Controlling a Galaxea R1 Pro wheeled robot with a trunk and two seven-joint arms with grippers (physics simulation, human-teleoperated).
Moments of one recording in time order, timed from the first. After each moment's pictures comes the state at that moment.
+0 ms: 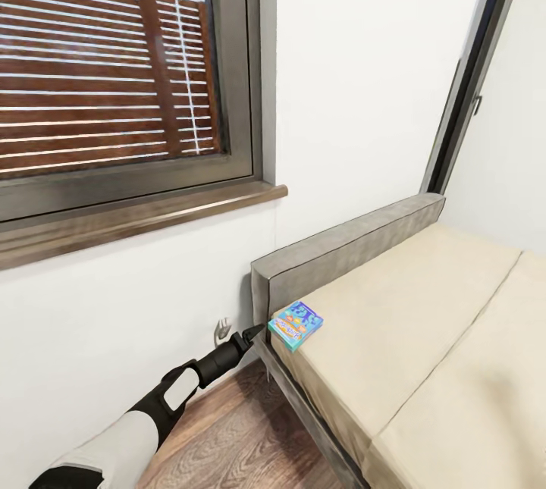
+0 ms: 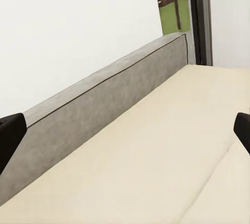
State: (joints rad) left arm -0.72 -0.06 -0.10 -0.32 0.83 0.30 -0.72; right arm -0.40 -0.57 -0.74 -1.62 -0.49 0.83 0.42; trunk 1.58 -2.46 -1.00
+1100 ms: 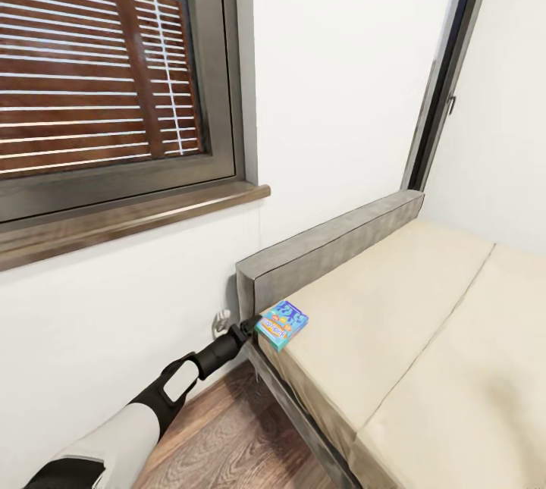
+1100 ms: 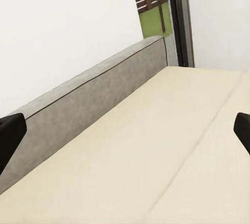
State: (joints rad) left arm -0.74 -0.07 -0.07 -0.32 0.84 0.30 -0.70; right arm -0.40 -0.57 -0.74 -1.62 -0.49 0.83 0.42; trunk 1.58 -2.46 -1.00
